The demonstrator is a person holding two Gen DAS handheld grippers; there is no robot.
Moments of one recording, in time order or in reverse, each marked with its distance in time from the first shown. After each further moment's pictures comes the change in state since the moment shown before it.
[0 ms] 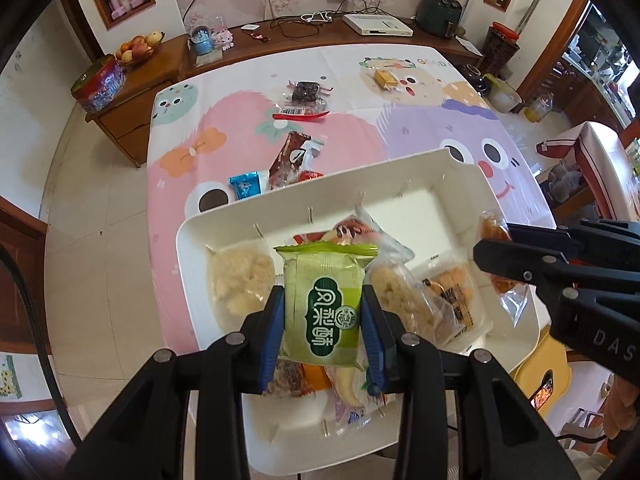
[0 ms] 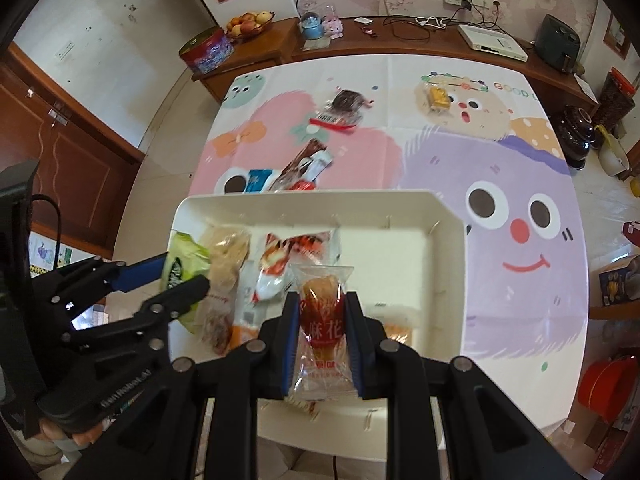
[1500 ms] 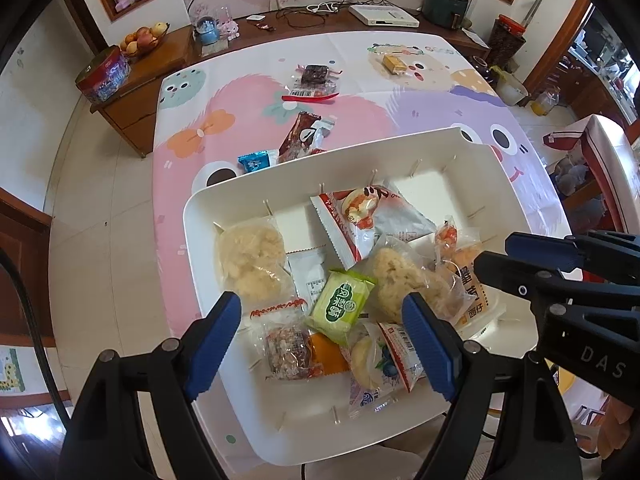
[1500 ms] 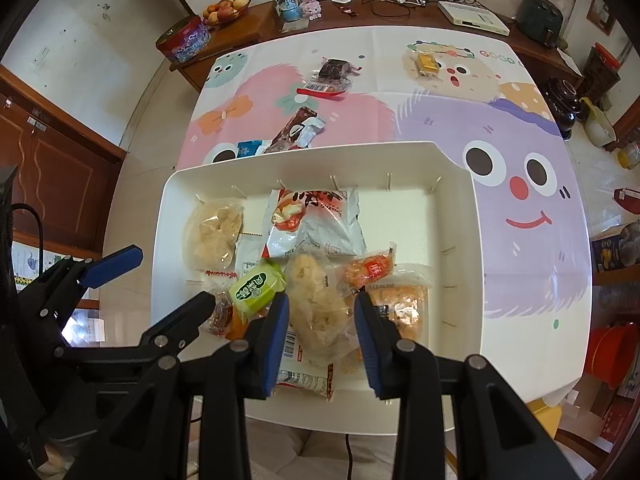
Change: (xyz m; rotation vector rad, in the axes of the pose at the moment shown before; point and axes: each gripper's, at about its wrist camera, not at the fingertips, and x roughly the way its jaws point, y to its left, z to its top) left arm 0.008 0.008 -0.013 -0.012 0.037 0.020; right arm 0.015 0.013 -0.019 0.079 0.059 -0.058
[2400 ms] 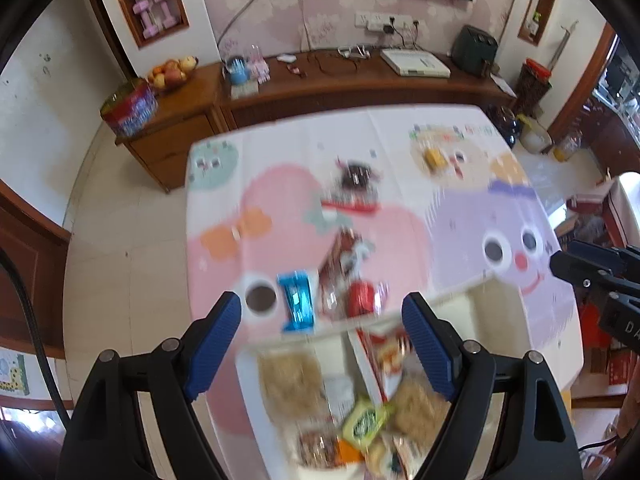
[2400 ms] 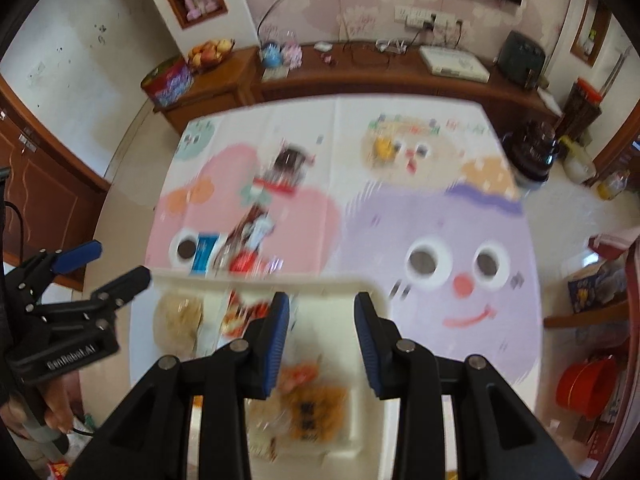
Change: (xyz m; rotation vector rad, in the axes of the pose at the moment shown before) left arm -0.023 0.034 0.131 -0.068 -0.135 0.072; right arm -0.045 -0.052 0.095 -0.026 -0.163 -0.081
